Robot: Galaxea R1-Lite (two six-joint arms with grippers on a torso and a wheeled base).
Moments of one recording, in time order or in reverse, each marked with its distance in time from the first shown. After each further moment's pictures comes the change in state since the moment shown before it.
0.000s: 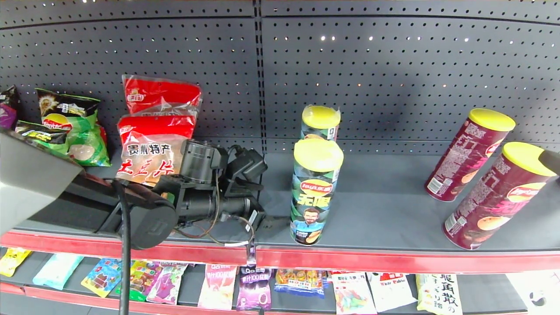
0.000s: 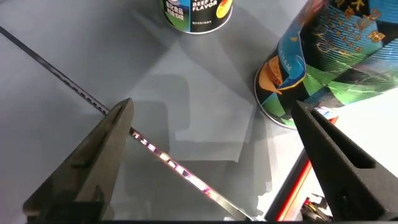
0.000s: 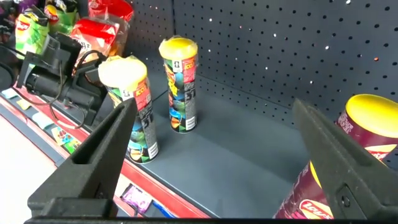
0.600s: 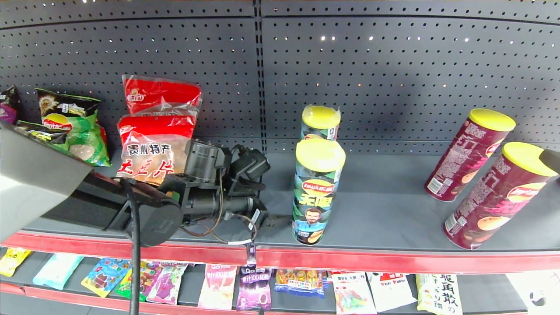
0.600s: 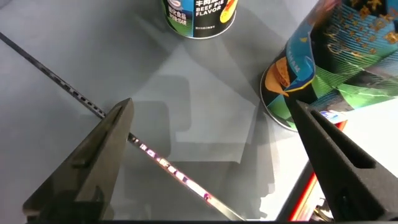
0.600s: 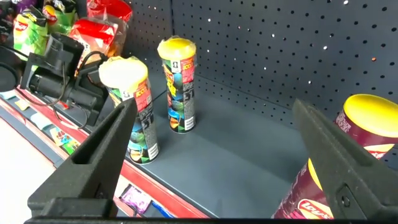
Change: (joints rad) left arm -0.005 0.024 -0.023 -0.002 0.000 0.003; right arm -0.007 0.000 -0.001 0.000 0.001 0.000
